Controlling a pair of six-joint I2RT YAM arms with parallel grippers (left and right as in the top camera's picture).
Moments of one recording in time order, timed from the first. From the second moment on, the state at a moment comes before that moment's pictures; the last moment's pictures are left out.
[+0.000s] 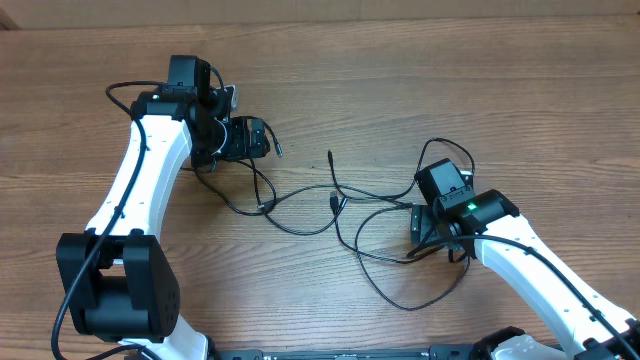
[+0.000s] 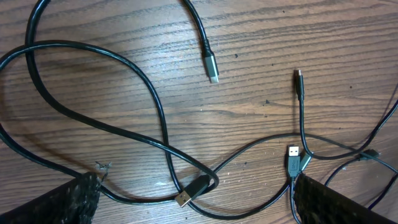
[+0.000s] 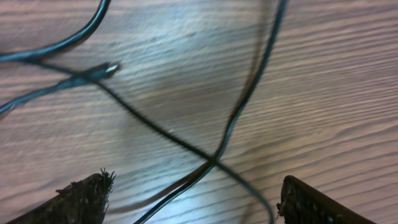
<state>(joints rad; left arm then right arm) -0.06 1.79 1.44 -0.97 0.30 -0.15 0.41 1.36 0.82 -0.87 0.23 0.51</state>
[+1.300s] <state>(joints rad) -0.06 1.79 1.44 -0.97 0.30 -0.15 0.35 1.36 0.67 -0.79 0.05 0.32</state>
